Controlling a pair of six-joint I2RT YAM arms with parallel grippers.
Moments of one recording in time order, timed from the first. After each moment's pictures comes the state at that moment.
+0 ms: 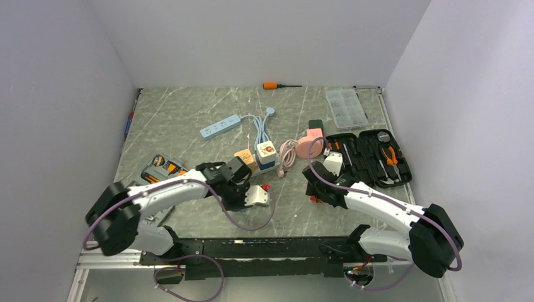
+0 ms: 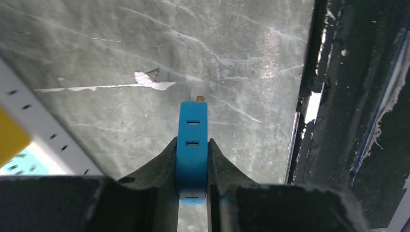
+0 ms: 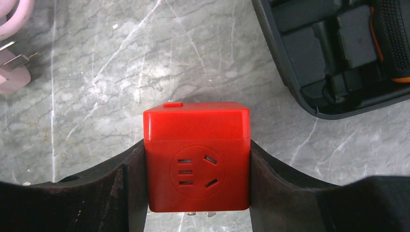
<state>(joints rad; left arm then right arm) -0.88 1.33 0.84 -0.72 0.29 0.69 0.73 1.13 0.58 -0.56 0.52 0.84</state>
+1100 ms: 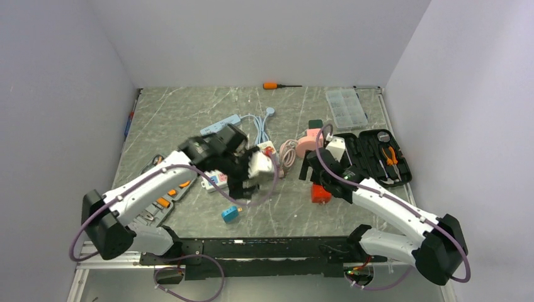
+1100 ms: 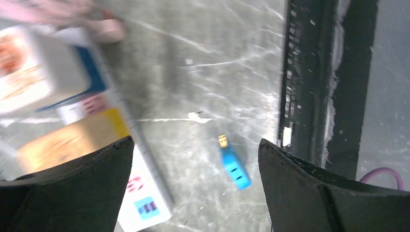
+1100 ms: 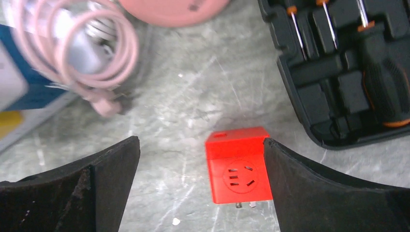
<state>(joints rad) -0.87 1.35 1.19 -0.89 0.43 0.63 0.69 1.08 0.69 -0.56 0.50 0.77</state>
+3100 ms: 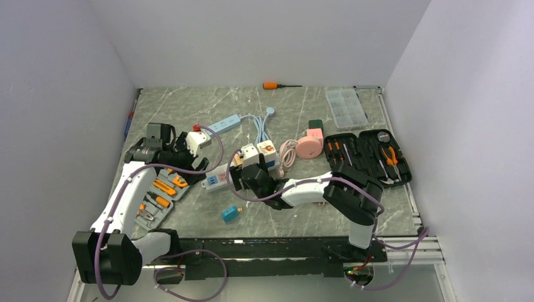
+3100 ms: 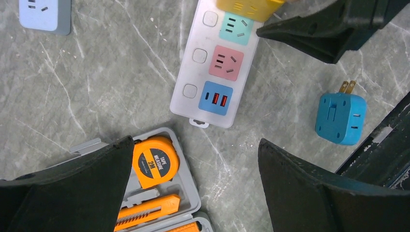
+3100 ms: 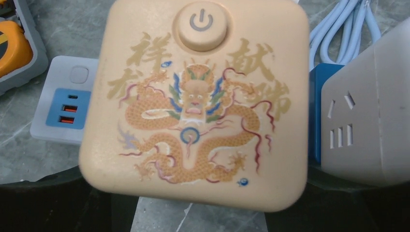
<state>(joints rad) -0.06 1.12 0.94 -0.81 0.53 0.69 1.11 1.82 0.90 0.43 0.51 0.32</state>
